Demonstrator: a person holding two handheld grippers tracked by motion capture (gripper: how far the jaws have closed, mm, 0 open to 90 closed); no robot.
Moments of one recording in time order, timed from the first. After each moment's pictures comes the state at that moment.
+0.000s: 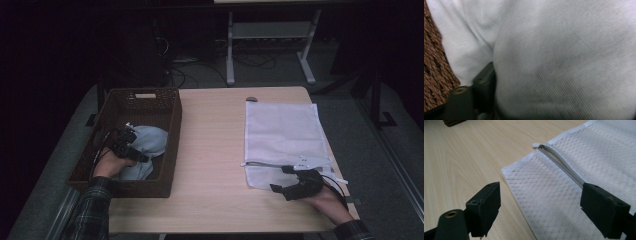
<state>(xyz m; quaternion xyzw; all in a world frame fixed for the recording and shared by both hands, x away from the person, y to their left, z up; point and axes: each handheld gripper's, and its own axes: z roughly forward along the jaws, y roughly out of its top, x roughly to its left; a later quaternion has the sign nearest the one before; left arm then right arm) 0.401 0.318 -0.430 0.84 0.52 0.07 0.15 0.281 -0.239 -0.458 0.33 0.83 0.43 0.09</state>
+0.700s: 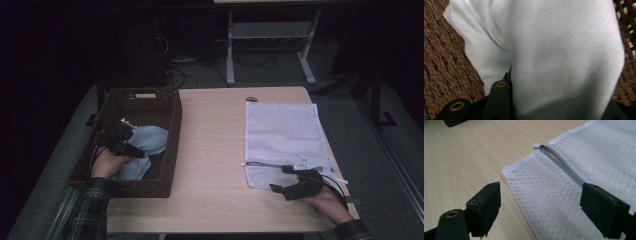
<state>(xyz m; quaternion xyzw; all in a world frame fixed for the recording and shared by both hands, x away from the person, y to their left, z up) 0.400 0.322 -0.412 0.82 0.53 0.06 0.18 0.282 -0.239 -0.458 0.33 0.83 0.43 0.08</state>
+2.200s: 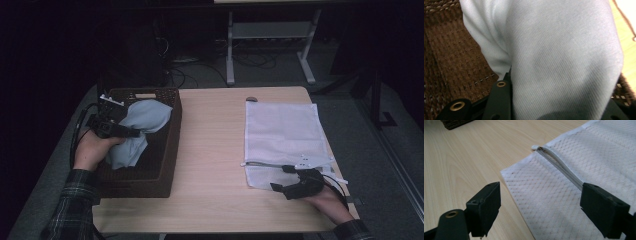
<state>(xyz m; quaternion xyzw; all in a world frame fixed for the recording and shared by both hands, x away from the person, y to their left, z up) 0.386 0.313 -0.310 0.82 0.50 0.09 0.27 0.282 -0.241 -0.457 0.34 0.83 0.44 0.09</state>
